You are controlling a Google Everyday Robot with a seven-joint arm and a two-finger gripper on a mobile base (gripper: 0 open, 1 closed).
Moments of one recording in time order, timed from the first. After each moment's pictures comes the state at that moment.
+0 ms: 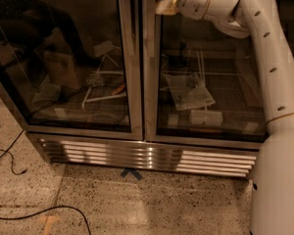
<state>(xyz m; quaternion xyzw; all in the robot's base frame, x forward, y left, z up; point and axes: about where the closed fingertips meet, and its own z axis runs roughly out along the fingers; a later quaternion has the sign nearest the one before) 0.723 -0.029 1.064 -0.61 -0.13 -0.31 0.71</state>
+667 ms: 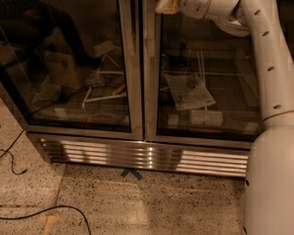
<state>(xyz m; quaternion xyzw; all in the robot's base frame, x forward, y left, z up) 0.728 -0.032 1.062 -0.61 -0.14 -0.31 0.71</state>
